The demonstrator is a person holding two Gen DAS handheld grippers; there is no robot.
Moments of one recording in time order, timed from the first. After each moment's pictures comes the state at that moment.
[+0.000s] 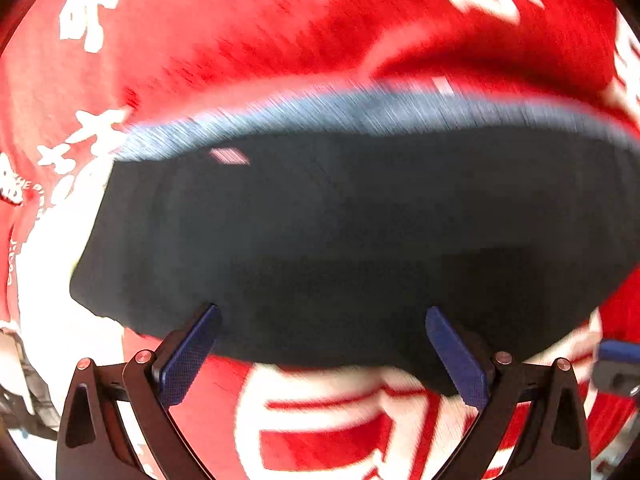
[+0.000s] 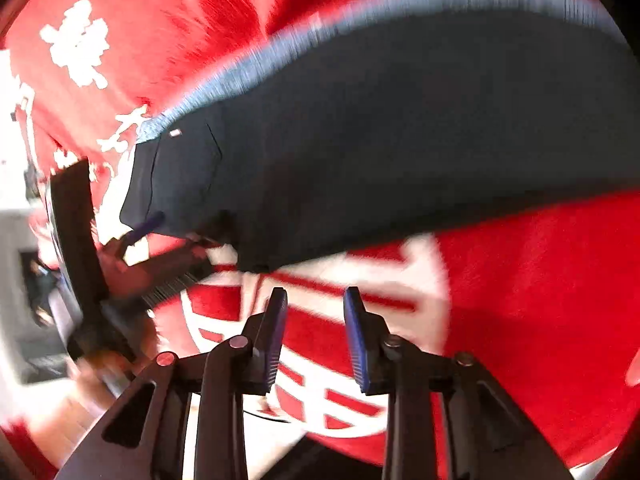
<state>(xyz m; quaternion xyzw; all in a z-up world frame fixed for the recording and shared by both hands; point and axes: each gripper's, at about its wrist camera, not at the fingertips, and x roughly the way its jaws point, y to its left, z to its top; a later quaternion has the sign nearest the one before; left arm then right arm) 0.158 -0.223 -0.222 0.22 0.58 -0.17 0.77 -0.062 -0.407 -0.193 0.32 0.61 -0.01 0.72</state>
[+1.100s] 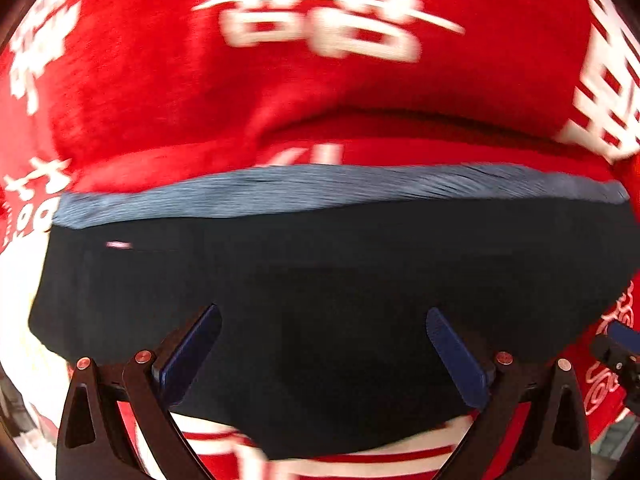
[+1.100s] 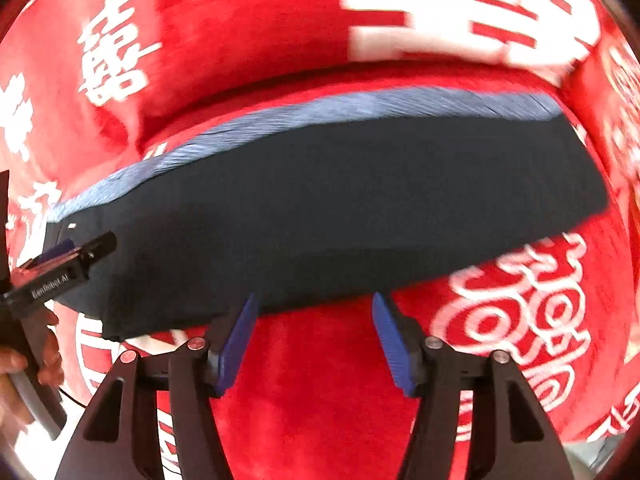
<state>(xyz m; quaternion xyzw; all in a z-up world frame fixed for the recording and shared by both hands) 0.180 -0.328 -0.227 0.18 0.59 -0.22 0.76 -0.161 -0.565 -0.162 0.25 0.59 -0.21 0.73</state>
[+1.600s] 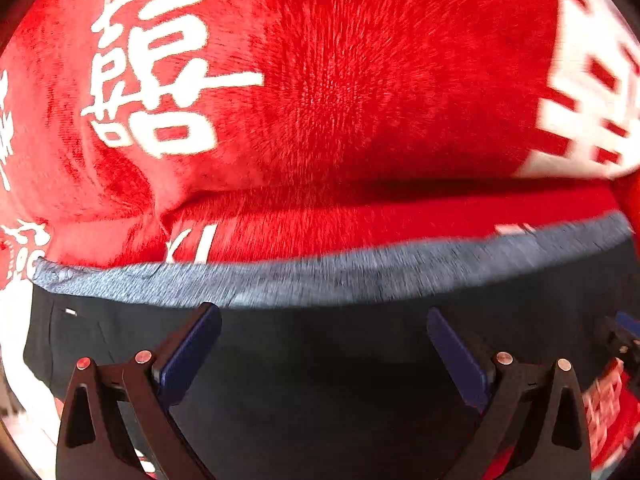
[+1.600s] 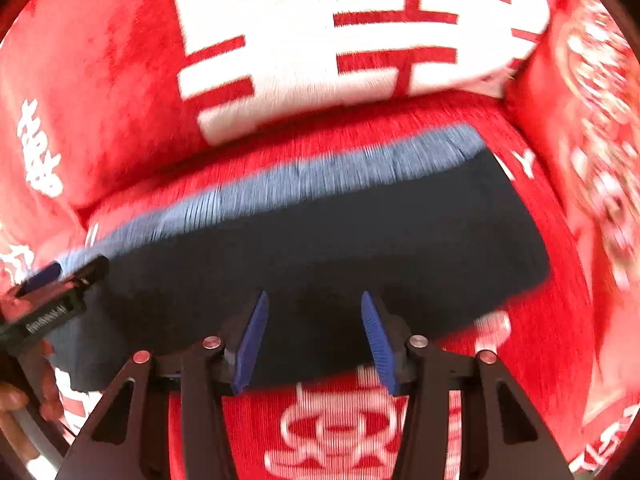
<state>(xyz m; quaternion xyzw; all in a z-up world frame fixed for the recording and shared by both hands) 0.158 -0.487 -0.222 0.21 0.56 -0.19 0.78 -0.142 -0.685 -0.166 0.27 0.55 -0.24 0.75</state>
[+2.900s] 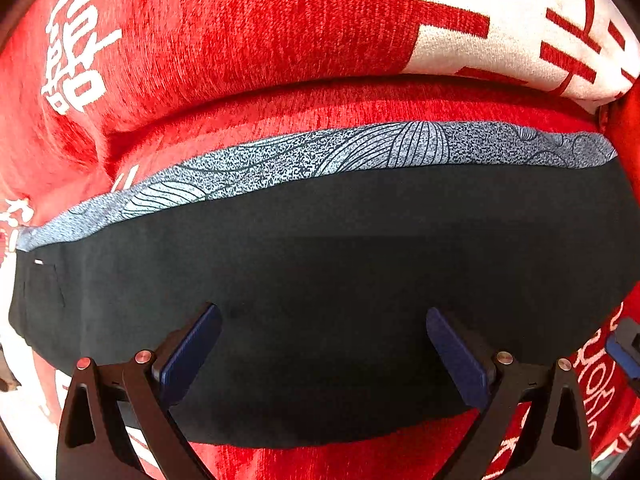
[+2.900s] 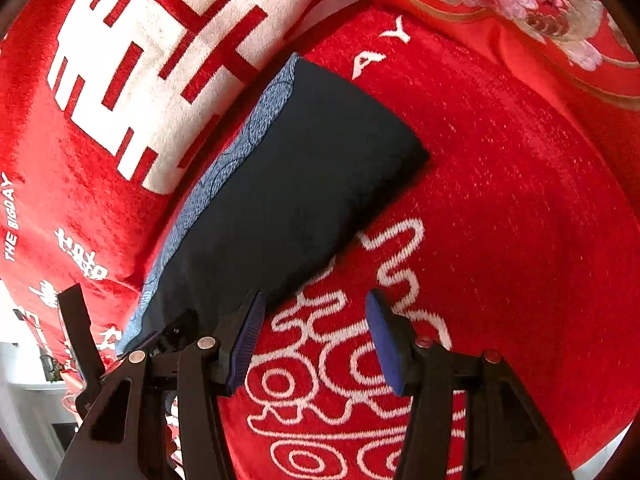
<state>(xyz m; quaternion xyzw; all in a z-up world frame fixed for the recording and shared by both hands) 0.055 -0.543 -0.235 0.23 0.59 -0.20 0.74 -0.315 -0.740 -0.184 0.51 0.44 -0.22 0.70</state>
